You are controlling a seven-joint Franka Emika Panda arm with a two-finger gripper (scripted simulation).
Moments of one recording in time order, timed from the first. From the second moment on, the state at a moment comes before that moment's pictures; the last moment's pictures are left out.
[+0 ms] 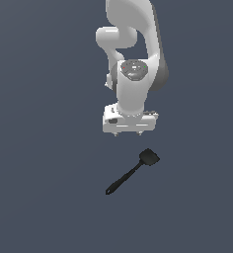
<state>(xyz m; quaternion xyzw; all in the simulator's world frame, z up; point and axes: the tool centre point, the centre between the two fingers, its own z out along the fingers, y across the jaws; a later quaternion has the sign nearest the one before) -0.010 0.047 0.164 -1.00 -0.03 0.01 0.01</state>
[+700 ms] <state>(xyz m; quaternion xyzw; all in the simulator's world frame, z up) -0.015 0.066 0.156 -1.00 -0.03 0.02 0.01</state>
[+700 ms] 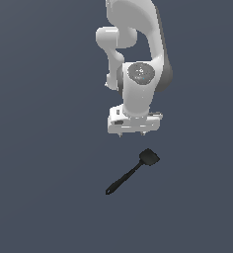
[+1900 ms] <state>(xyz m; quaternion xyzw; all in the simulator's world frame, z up) 0.035 0.070 0.126 -0.99 0.14 0.02 0.01</state>
